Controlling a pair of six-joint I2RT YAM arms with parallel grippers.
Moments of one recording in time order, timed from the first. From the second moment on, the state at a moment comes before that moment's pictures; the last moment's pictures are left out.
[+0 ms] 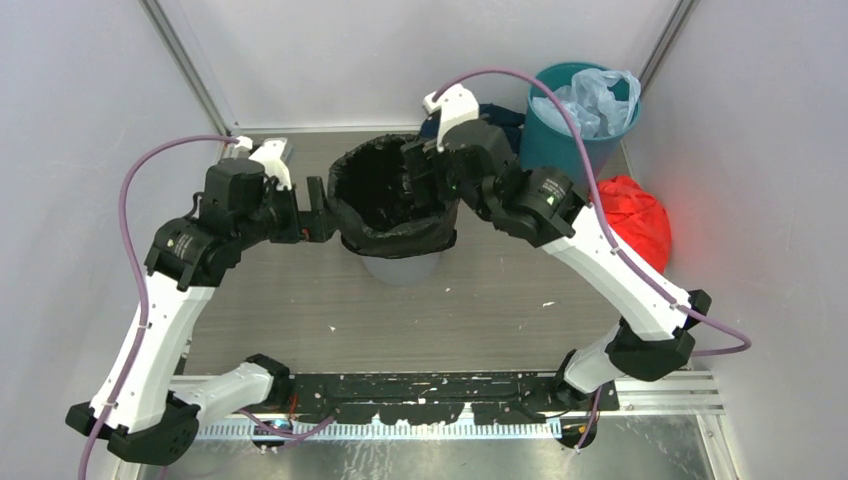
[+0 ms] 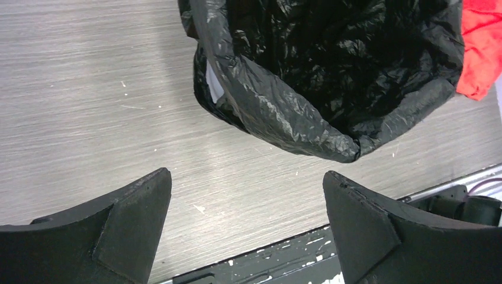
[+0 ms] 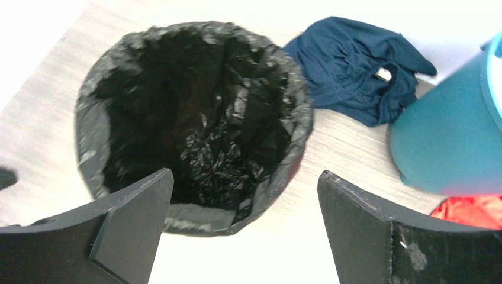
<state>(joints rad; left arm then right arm) -0.44 1.03 1.50 -1.07 0.00 -0.35 0.98 1.49 1.94 -0.88 0.51 0.15</state>
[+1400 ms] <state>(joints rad) -0.17 1.43 1.16 -0.60 0.21 -0.47 0.32 1.28 1.16 -0.75 0.14 0.51</state>
